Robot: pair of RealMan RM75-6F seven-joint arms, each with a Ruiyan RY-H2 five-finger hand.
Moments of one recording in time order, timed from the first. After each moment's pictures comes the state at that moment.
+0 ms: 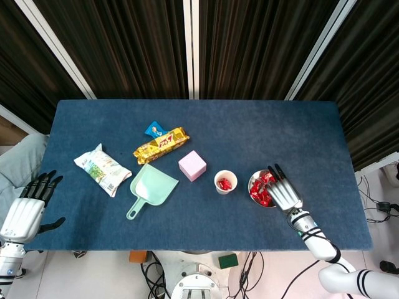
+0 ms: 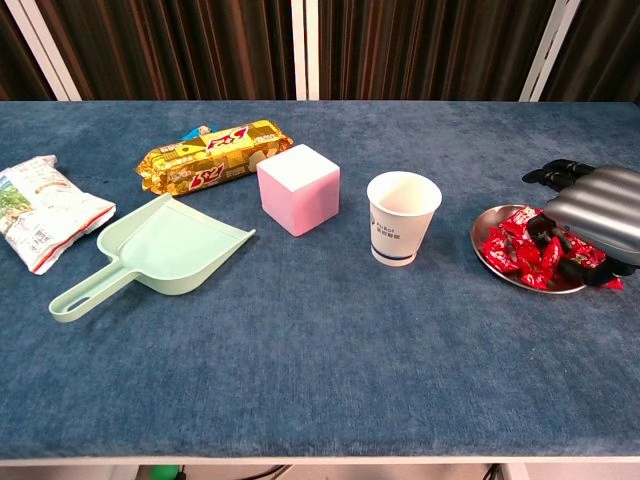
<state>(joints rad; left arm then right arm) -0.09 -1.11 0.02 -1.58 1.61 1.50 0.00 0.50 -1.49 -0.01 -1.39 -1.38 1.06 -0.63</state>
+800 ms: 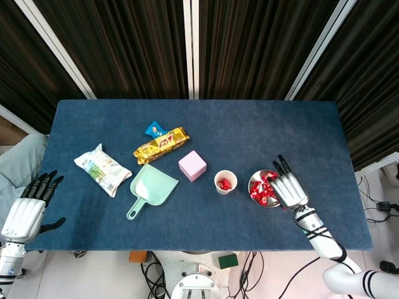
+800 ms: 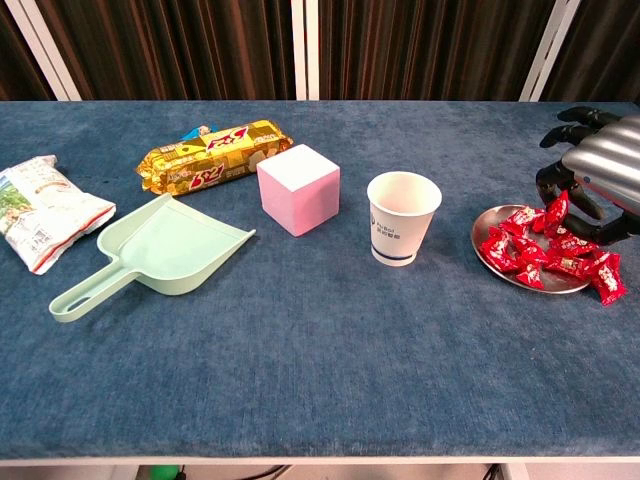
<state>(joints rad) -0.09 -1.11 0.02 -1.58 1.61 1.49 0.01 0.48 -1.44 0.02 -1.42 -1.48 1.18 -0.54</state>
